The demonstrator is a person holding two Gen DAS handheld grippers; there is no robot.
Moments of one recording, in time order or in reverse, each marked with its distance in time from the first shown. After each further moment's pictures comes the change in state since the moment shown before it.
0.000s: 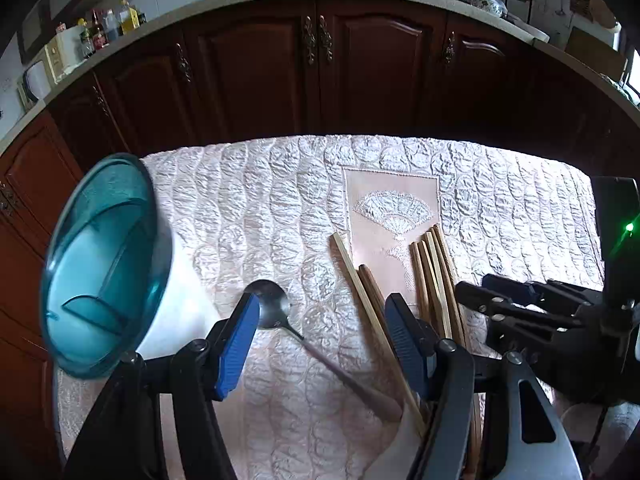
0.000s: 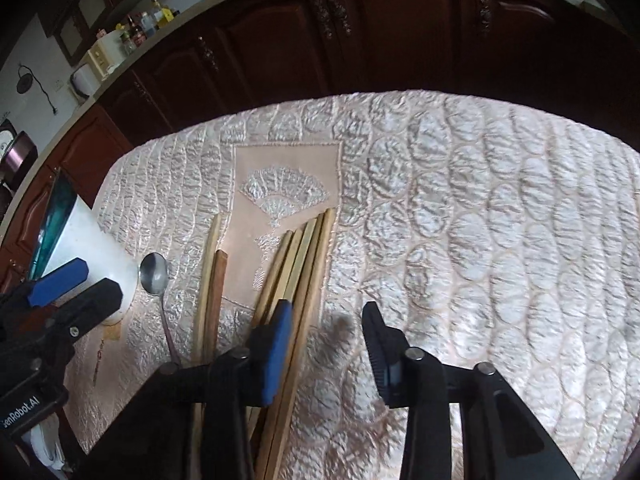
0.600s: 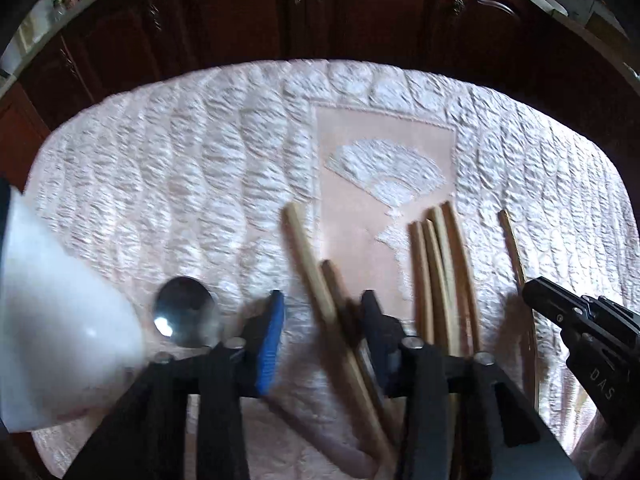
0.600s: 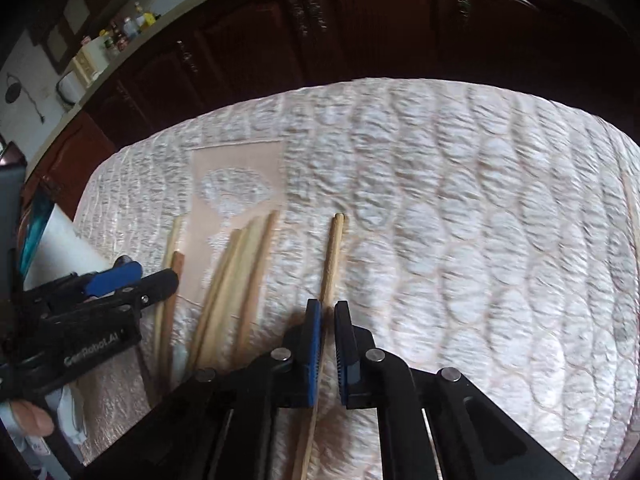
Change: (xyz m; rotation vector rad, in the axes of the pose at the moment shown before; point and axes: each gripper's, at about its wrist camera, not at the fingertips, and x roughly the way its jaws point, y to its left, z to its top) left arm 0.083 -0.021 0.010 -0.029 0.197 -0.072; right arm -0.009 -0.043 -0.007 0.054 0.006 -0.082
